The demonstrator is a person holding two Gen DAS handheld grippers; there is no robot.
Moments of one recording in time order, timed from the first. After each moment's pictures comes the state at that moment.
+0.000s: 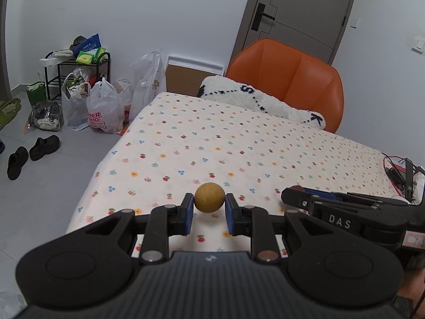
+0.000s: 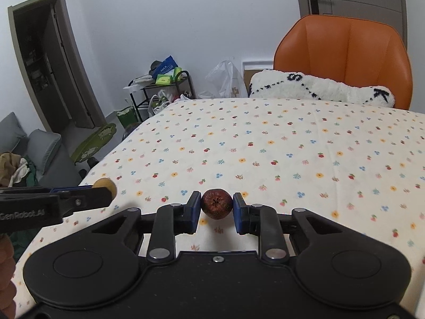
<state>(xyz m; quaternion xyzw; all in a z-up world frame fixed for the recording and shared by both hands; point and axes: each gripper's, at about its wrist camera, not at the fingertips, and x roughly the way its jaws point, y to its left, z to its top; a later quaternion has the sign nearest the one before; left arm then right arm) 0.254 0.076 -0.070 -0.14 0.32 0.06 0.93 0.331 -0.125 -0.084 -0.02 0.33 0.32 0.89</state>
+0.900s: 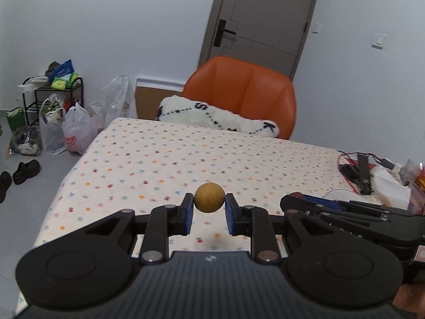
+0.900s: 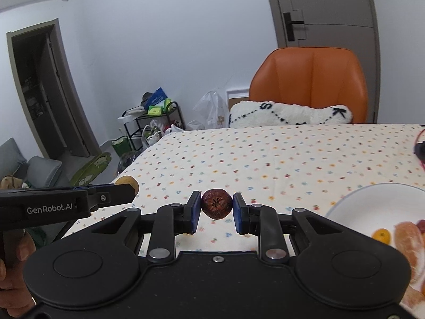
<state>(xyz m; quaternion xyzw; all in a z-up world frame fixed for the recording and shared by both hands) 0.211 -0.002 -0.024 -0.11 0.28 0.00 0.95 0.266 -0.208 -0.034 0.02 0.27 0.29 0.92</state>
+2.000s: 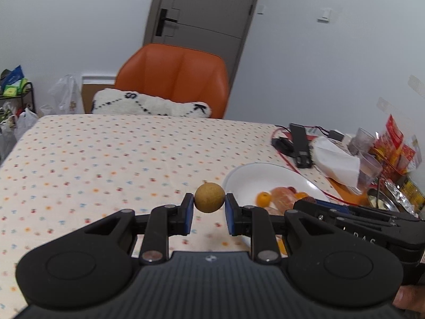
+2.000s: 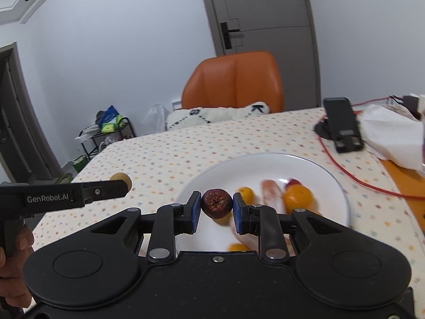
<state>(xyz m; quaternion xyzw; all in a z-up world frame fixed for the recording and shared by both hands) 0.211 -0.117 -0.027 -0.09 0.29 -0.10 0.95 0.224 -0.341 -0.043 0.05 0.27 0.18 0.94</state>
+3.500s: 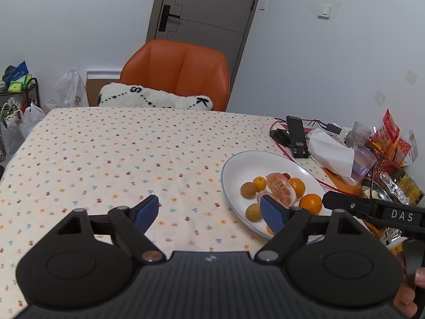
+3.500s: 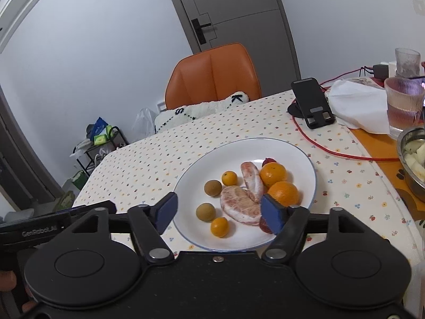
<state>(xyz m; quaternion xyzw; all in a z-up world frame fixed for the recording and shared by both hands) 0.176 -0.106 -0.017 -0.09 0.31 -0.09 0.94 0.195 -0.367 -0.025 0.12 0.30 0.15 0.93</state>
